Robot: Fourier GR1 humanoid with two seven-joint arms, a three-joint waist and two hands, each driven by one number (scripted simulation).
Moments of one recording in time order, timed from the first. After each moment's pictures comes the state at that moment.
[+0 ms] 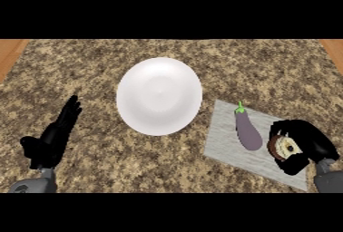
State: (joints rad) left arm -0.06 0.24 0.06 -1.36 0.04 -0.05 -0.10; right arm -0.12 -0.49 0.14 -1.38 0.68 0.24 0.07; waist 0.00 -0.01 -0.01
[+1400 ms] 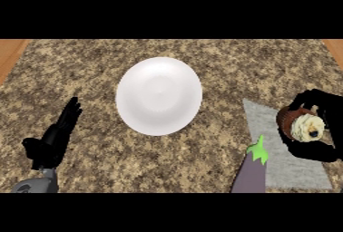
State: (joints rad) left arm -0.06 0.22 0.09 -1.33 0.01 -0.07 -0.14; right arm -0.12 -0.40 0.00 -1.96 0.75 0.11 0.20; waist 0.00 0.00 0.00
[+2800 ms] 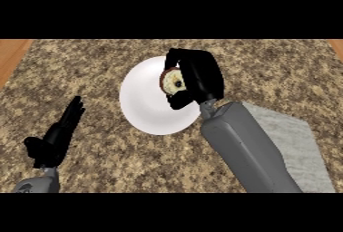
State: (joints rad) left arm -0.06 0.20 0.10 -1.34 -0.01 -0.10 -0.12; right arm -0.78 -0.01 0.33 -1.30 0.84 -0.09 0.43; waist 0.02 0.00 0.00
